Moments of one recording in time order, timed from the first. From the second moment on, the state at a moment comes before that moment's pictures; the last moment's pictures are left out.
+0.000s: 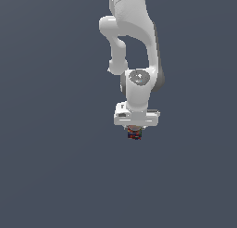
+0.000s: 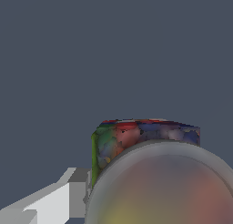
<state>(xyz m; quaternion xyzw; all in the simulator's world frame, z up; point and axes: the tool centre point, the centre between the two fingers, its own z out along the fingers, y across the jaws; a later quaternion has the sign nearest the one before) 0.002 0.080 0.082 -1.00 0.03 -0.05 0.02</state>
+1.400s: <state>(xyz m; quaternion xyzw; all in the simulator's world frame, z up) 0.120 0.177 0.317 -0.91 -0.17 -0.35 0.15</state>
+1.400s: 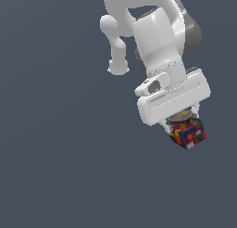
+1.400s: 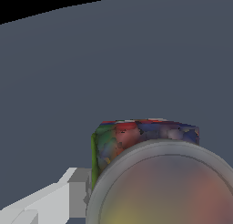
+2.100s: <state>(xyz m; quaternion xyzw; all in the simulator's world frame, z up) 0.115 0.199 0.392 -0.86 -0.22 -0.43 0.18</state>
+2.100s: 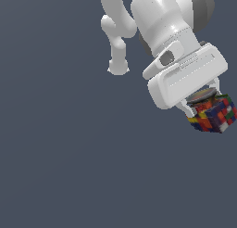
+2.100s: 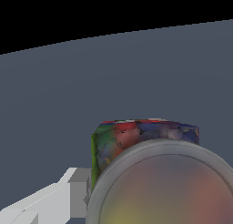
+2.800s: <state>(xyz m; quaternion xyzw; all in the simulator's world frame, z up) 0.109 0.206 0.418 -0.84 -0.24 -0.45 0.20</state>
